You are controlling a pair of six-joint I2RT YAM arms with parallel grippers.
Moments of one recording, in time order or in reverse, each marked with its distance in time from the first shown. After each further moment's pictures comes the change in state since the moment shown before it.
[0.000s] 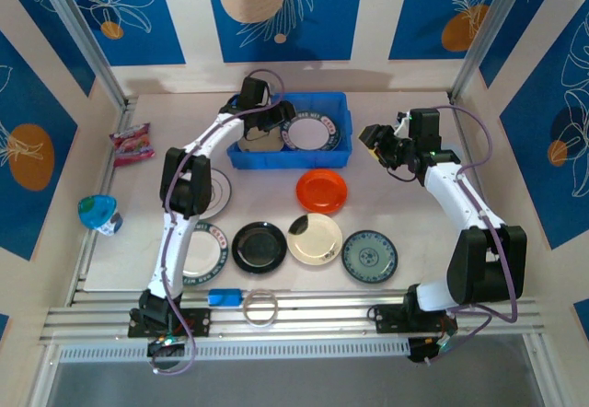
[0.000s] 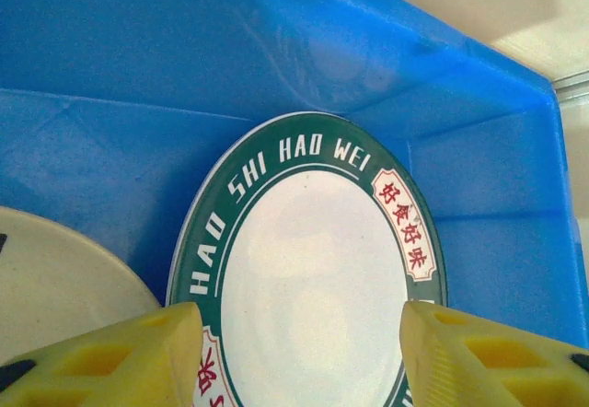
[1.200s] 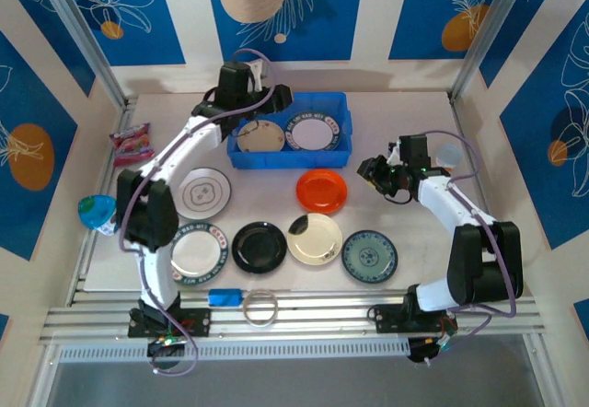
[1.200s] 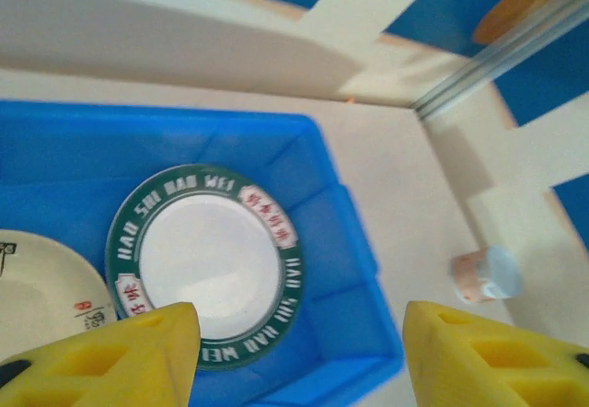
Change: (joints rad) left arm -0.048 -0.542 -0.396 0.114 -0.040 0.138; right arm 0.031 0.000 -0.195 -0.042 0.048 -0.106
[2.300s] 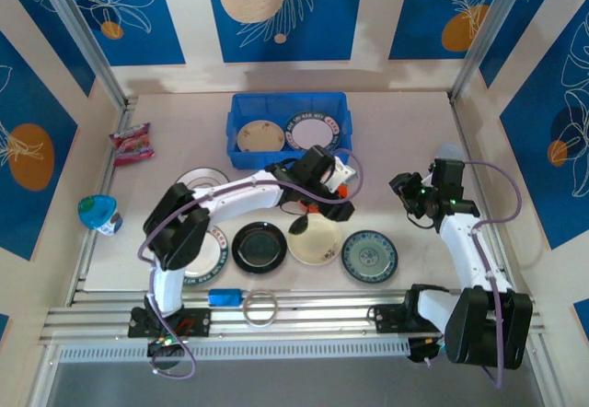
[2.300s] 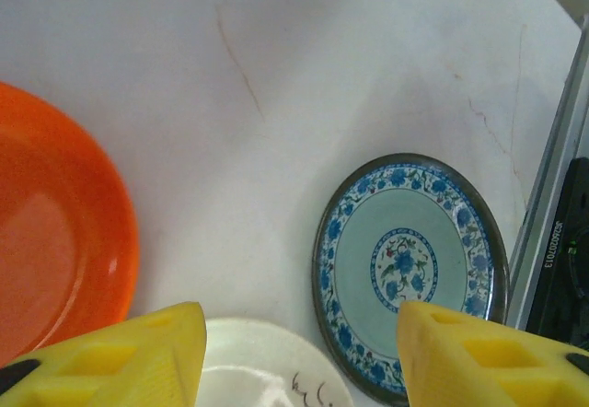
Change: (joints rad) left arm -0.487 0.053 -0.263 -0.121 0.100 0.347; right arm -0.218 -0.362 -0.196 -0.093 0.082 0.117
